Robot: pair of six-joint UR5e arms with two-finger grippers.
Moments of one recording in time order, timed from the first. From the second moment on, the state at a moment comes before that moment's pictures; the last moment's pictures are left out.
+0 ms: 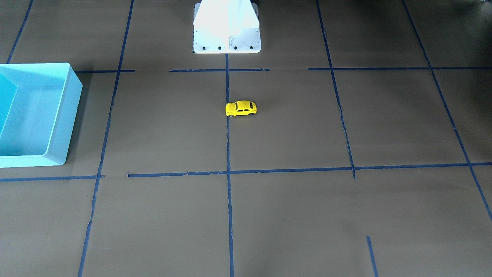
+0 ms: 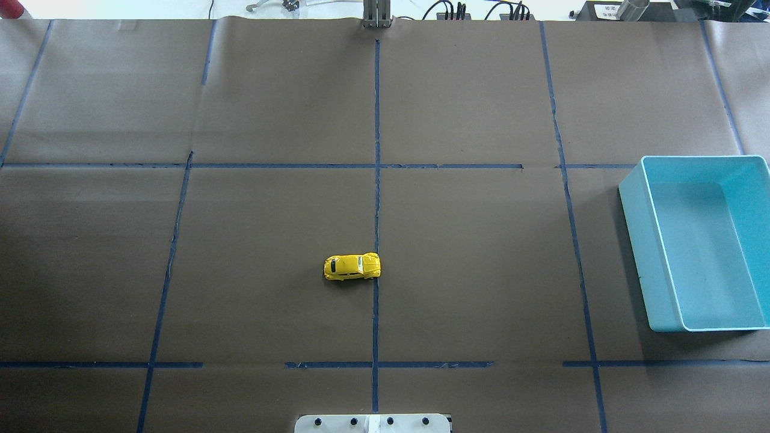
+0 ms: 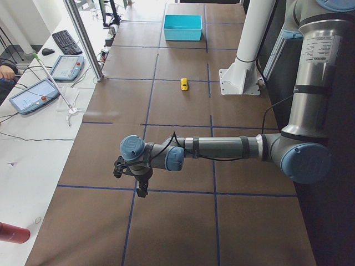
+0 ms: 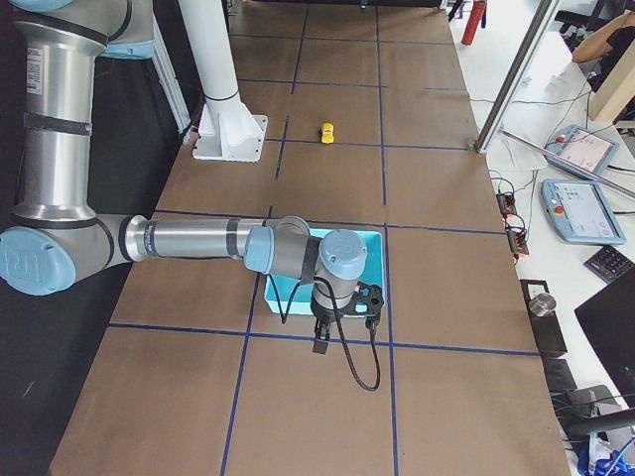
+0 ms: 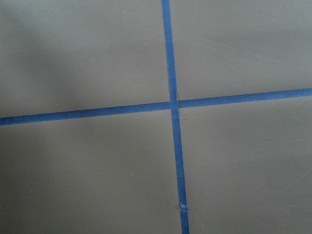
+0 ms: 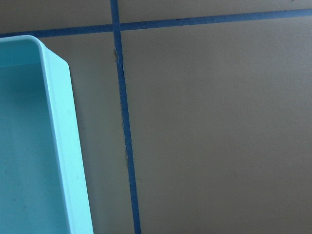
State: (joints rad) left arm -1.46 -1.63 -1.45 -1.71 -2.36 -0.02; right arm 1.59 -1.71 1.76 -1.77 2.29 -0.01
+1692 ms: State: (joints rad) left arm -1.14 -1.68 -1.81 -1.75 -2.36 -0.02; right arm 1.59 -1.71 1.77 -1.77 2.29 0.00
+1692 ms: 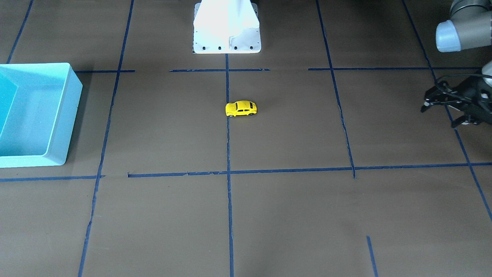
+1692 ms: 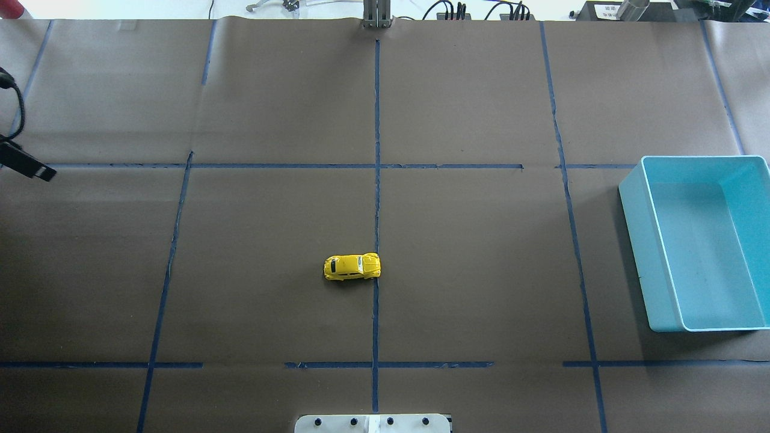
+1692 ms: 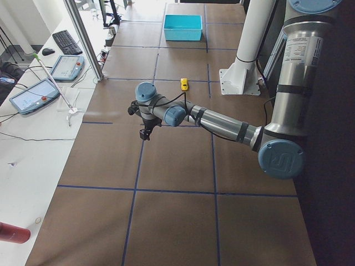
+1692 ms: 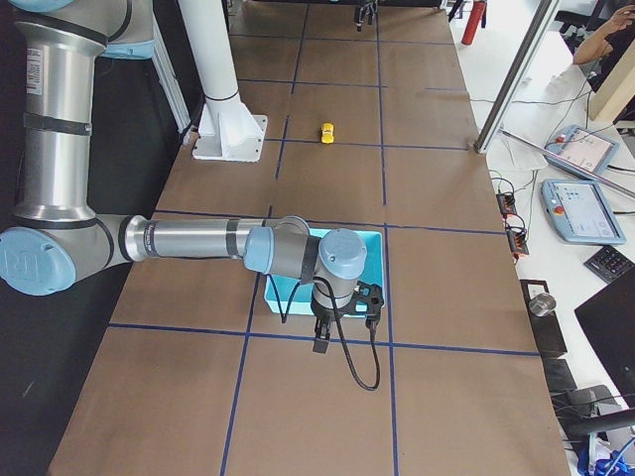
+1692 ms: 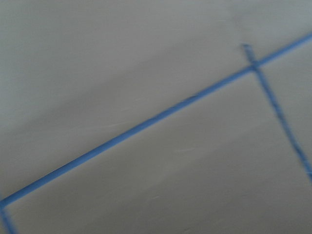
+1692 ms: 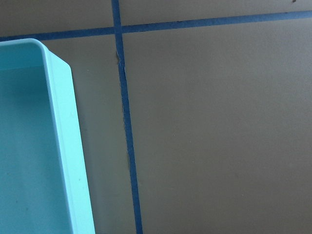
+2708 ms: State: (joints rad) left arm -0.58 -2.22 -1.75 -1.73 -2.23 -0.02; right arm 1.59 -1.71 1.76 -1.77 2.29 0.00
